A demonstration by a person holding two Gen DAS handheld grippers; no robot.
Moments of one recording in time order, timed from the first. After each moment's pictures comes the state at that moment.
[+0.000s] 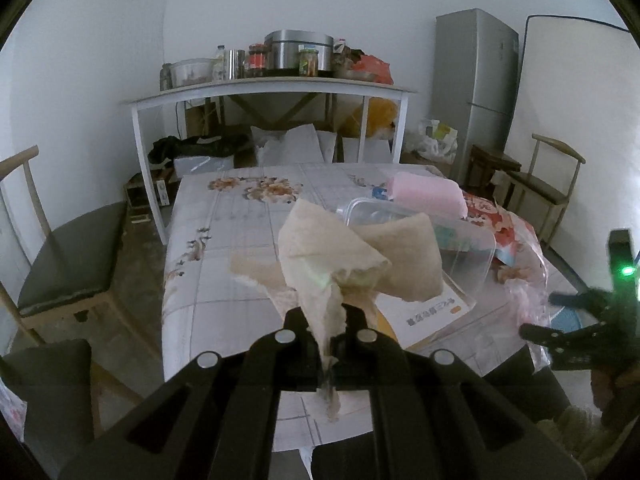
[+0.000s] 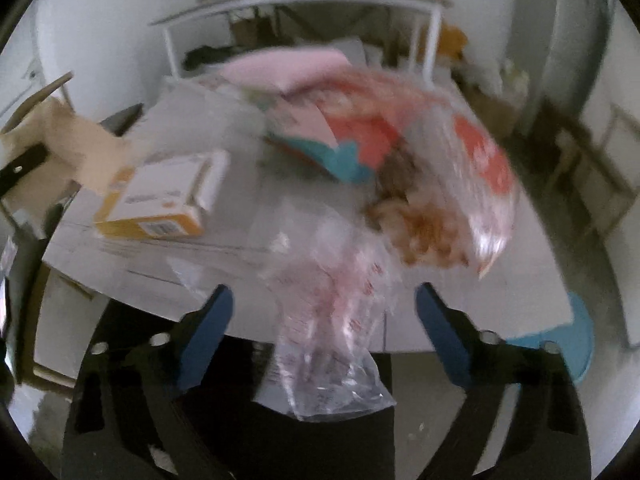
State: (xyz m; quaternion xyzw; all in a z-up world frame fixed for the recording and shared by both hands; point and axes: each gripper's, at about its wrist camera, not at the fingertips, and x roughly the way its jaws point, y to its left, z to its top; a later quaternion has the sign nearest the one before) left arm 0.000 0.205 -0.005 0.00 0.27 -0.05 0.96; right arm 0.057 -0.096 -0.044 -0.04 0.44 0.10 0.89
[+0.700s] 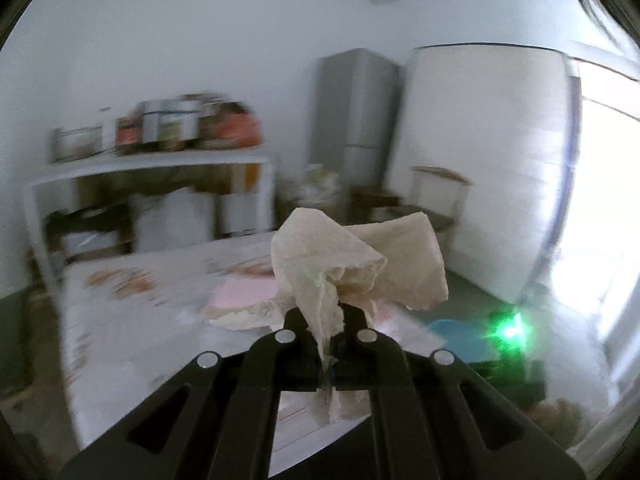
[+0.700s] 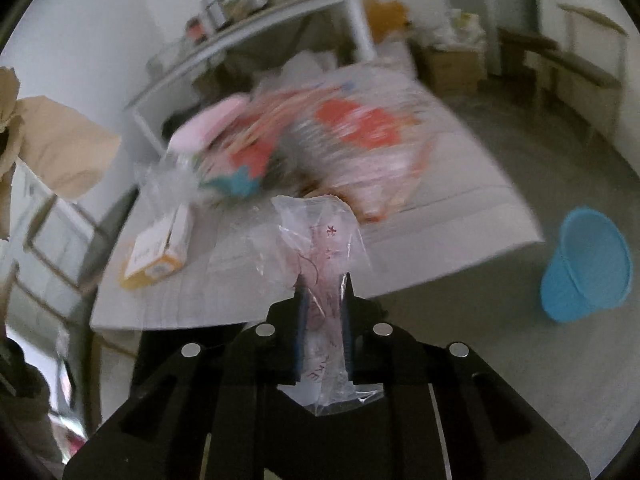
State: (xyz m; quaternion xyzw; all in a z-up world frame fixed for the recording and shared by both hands) left arm -0.014 0.084 0.104 0.00 0.18 -0.28 0.94; right arm 0.016 -0.216 -0.022 0.15 0.41 0.08 0.90
